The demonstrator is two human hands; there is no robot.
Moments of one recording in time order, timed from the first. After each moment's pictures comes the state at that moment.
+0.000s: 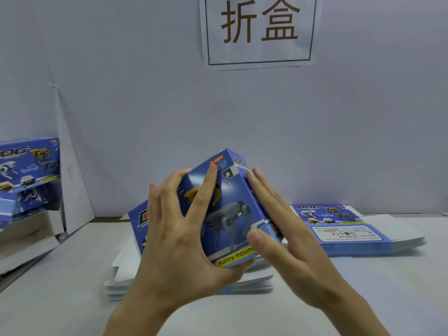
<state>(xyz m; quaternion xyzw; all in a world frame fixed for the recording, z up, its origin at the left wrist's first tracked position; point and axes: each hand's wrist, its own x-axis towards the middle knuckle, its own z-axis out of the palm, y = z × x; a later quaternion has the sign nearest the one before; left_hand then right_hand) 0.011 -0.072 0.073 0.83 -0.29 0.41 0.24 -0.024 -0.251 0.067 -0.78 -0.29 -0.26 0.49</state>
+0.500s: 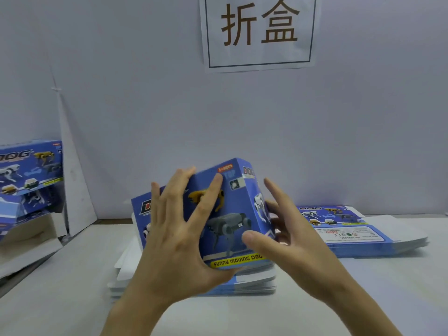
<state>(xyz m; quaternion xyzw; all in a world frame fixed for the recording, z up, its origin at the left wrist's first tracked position) 0.028 -0.064 0.066 0.83 -0.33 0.42 0.18 -0.020 -0.251 0.070 -0.74 -0.18 -0.15 0.63</state>
